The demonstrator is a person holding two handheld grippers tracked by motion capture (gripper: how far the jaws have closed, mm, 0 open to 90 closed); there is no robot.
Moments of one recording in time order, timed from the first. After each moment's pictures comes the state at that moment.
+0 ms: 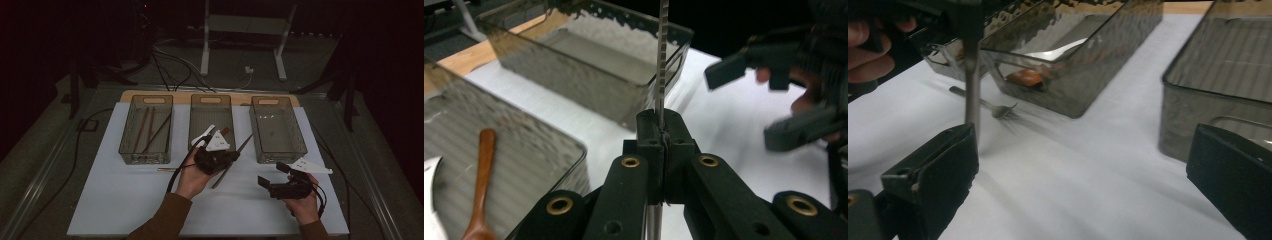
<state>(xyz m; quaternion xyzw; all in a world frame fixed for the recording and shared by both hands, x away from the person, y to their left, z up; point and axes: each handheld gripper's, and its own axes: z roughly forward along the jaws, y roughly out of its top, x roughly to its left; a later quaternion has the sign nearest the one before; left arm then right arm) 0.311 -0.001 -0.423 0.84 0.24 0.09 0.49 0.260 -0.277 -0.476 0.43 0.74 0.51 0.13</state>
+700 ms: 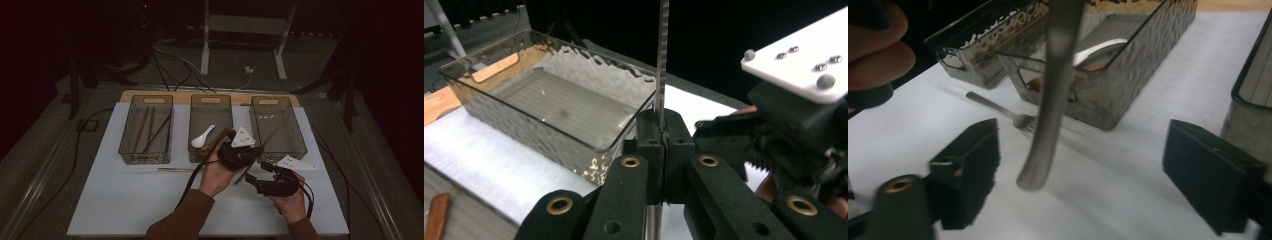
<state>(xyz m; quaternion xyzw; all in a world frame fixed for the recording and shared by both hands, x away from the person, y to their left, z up) 0.309 -0.056 -0.399 0.82 0.23 0.09 0.51 0.265 -0.243 -0.474 0.43 0.74 0.51 0.11</state>
